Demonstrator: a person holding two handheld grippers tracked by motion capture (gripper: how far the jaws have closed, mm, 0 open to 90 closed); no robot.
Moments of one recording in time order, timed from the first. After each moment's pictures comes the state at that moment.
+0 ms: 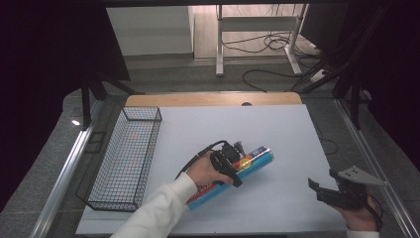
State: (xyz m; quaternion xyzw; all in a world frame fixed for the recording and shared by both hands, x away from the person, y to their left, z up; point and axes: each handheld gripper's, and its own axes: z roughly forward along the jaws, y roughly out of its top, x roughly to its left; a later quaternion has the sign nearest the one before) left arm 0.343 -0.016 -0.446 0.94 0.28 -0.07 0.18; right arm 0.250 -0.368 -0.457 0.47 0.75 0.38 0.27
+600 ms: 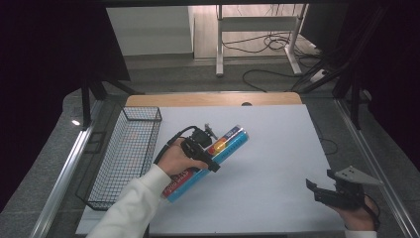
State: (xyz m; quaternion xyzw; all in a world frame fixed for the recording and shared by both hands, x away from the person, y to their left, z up) left arm 0.353 0.061 -0.418 0.91 0.35 -0.05 0.22; right arm 0.251 -0.364 -0.460 0.46 0.76 0.38 0.26
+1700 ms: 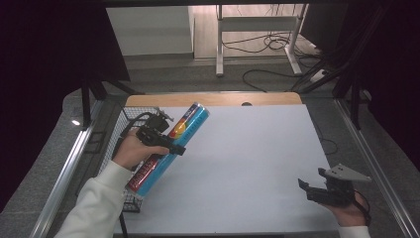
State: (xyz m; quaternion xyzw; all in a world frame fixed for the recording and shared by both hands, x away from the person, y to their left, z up) left arm 0.350 0.168 -0.378 0.87 0.42 -0.02 0.27; right arm 0.261 -0.349 -0.467 0.44 0.78 0.37 0.25
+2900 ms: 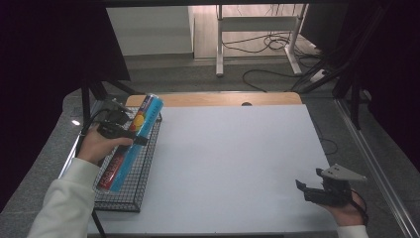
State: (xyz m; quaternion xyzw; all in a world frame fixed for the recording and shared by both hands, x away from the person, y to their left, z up) left arm 0.359 0.268 -0.388 0.81 0.54 0.00 0.23; right arm 0.262 -0.344 -0.470 0.44 0.78 0.37 0.25
